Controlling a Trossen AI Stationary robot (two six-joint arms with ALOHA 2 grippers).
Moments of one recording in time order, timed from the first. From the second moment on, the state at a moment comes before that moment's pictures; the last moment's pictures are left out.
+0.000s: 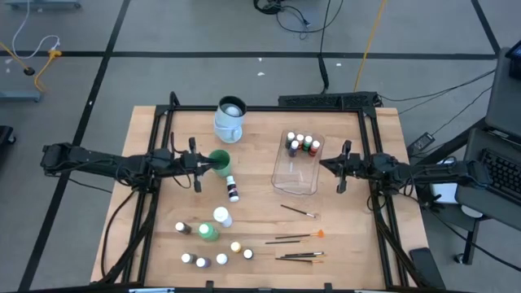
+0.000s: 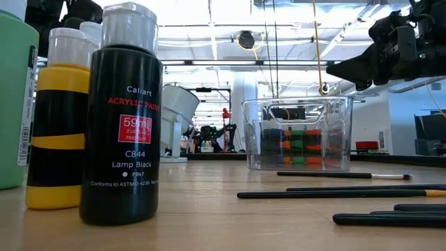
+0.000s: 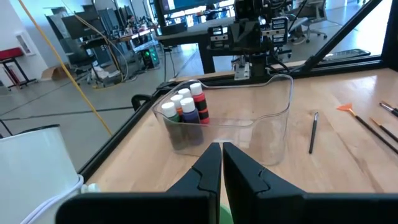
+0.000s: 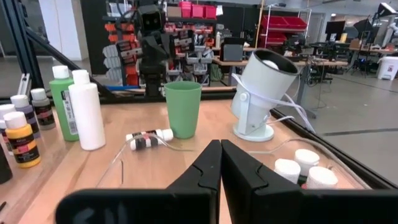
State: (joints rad) left arm 0.00 0.71 0.20 0.42 -0.18 0.18; right arm -0.06 0.41 0.01 0.40 0.13 -0.01
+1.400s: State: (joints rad) left arm 0.00 0.71 0.20 0.41 -0.18 0.21; right arm 0.73 1.74 1.37 -1.12 0.34 0.78
